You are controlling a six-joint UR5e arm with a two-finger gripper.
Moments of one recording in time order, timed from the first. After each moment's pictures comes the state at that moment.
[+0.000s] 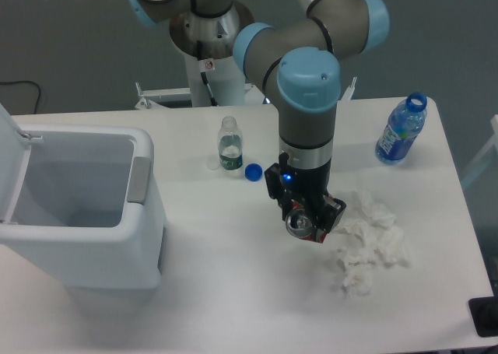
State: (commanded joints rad) arm 2.51 -1.89 -1.52 -1.00 1.47 1.21
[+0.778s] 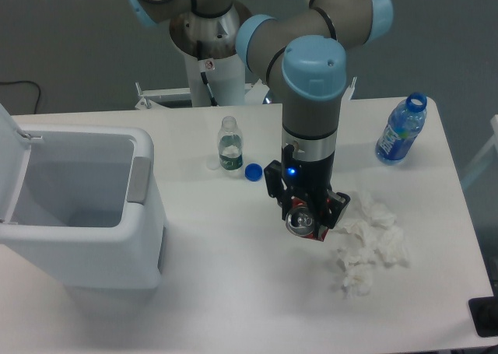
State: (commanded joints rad) arm 2.50 -1.86 -1.51 -1.00 1.43 1.09
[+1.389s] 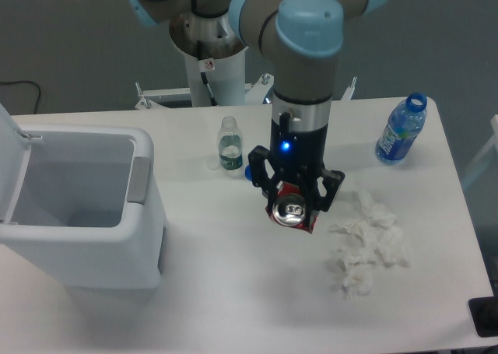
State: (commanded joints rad) arm 2.50 -1.75 -1.50 -0.99 1.29 0.76
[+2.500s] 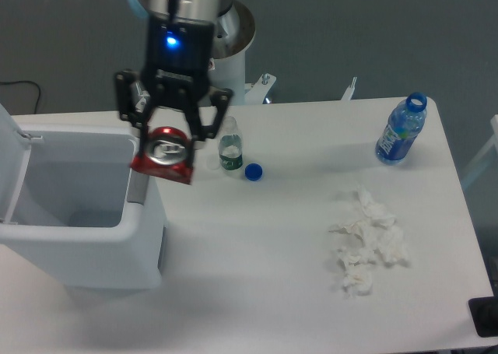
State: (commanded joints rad) arm 2.24 -1.60 -1.50 -0.97 1.20 0.34
